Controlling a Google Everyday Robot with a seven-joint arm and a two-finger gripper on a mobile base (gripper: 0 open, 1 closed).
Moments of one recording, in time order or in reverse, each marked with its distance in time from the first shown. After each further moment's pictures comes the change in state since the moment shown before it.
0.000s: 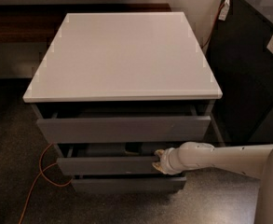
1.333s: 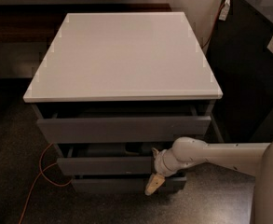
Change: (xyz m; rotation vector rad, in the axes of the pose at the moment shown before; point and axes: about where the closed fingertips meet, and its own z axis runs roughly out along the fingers) arm -0.014 0.032 0.015 -0.181 -0.015 0.005
